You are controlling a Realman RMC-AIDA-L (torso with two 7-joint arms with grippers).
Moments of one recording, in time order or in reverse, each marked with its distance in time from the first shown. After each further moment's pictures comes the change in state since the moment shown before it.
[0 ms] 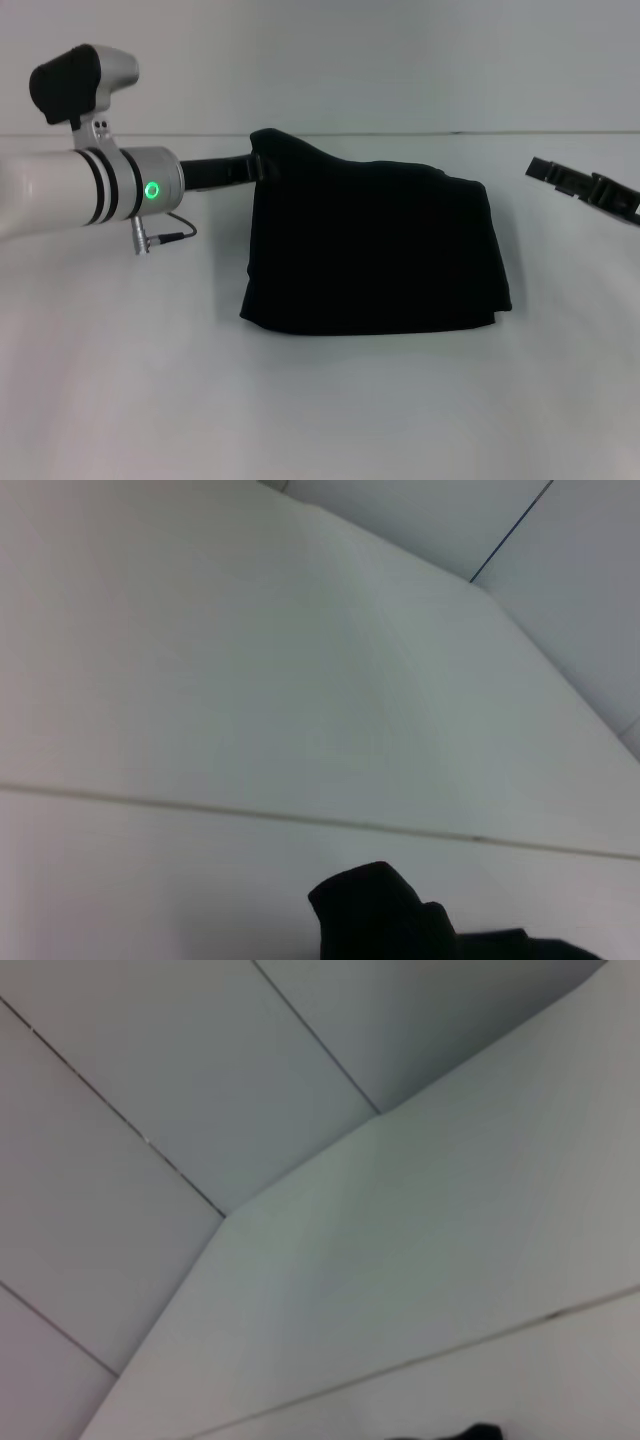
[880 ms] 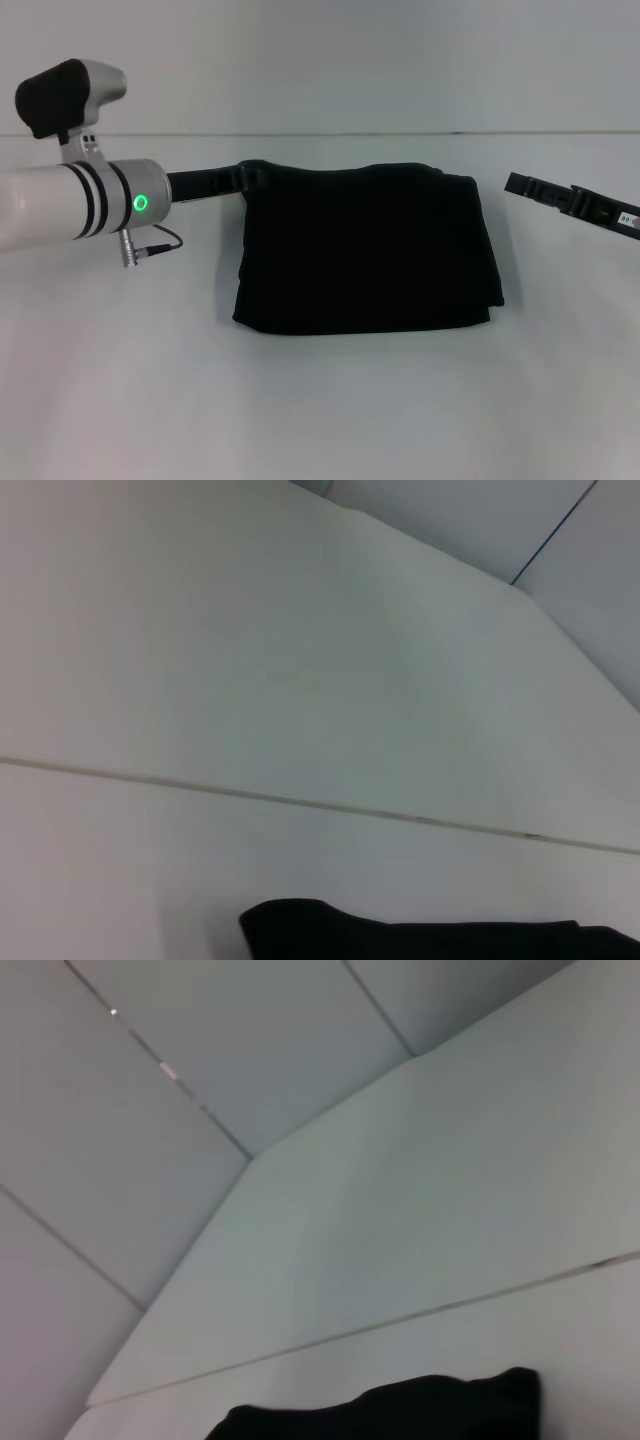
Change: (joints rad) left arm 0.031 -0.006 0.006 0.007 0.007 -0.039 0.001; right arm 0.014 -0.006 -0.045 0.000 -0.037 -0.029 0.009
